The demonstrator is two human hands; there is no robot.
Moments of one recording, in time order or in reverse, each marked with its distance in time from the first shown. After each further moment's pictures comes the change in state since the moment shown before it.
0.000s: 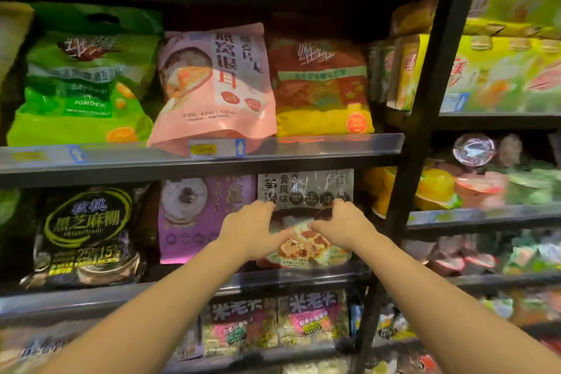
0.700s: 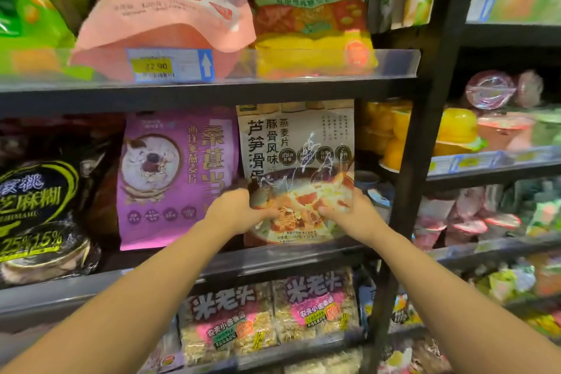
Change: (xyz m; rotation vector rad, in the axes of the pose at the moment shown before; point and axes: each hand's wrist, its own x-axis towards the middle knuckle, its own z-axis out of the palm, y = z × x) left_hand 0.080 -0.051 0.126 -0.172 0.019 -0.120; right_hand 0.066 0.106 0.115 0.469 0.145 -0.091
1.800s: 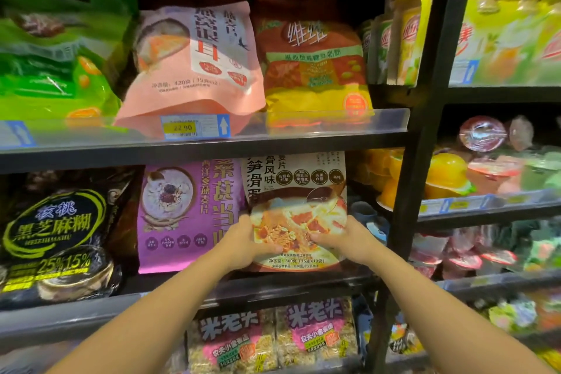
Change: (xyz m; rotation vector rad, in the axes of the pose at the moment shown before) left_hand -0.026 -0.001 -0.018 -0.479 -0.154 0.022; right_hand -0.006 -0.041 -0.022 0.194 -0.236 0.002
